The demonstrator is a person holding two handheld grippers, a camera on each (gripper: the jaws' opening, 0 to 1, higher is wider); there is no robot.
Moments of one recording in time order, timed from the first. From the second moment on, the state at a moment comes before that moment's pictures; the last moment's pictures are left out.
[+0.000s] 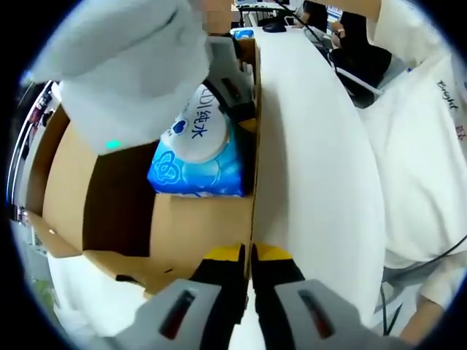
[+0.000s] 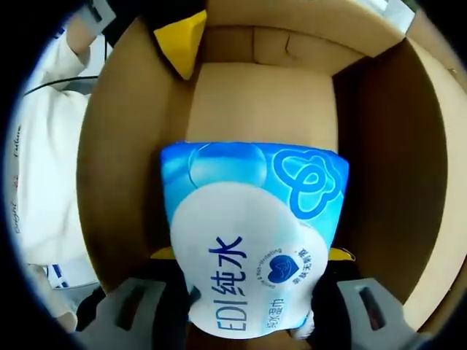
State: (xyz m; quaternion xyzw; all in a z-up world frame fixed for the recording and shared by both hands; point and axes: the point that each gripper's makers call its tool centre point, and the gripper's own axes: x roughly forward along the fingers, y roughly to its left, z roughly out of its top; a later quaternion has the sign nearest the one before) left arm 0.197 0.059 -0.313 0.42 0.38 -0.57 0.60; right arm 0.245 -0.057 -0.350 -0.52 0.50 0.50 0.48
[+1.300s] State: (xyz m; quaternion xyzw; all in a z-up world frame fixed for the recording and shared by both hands) left arm 0.196 0.059 -0.313 0.42 0.37 -0.57 0.60; right arm 0.283 -0.062 -0.248 -0.53 0.41 0.51 0.54
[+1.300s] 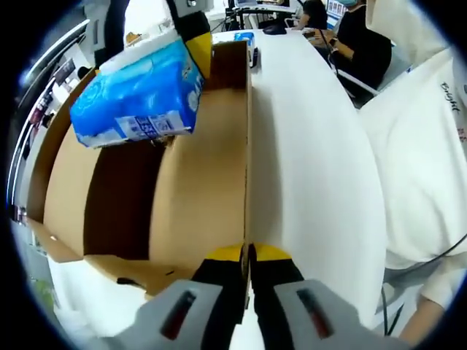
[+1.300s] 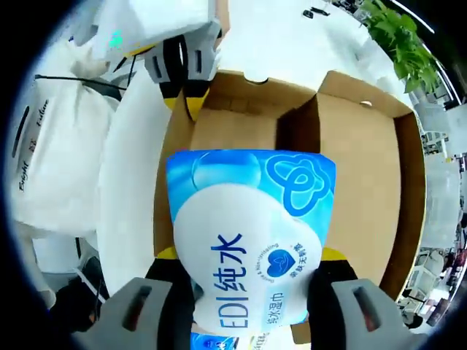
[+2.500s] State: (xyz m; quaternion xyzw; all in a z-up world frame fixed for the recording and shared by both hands) left arm 0.202 0.059 -0.312 0.42 0.37 -0.57 0.60; right arm 0.279 -0.174 -0.202 -0.55 0.42 0.47 0.55
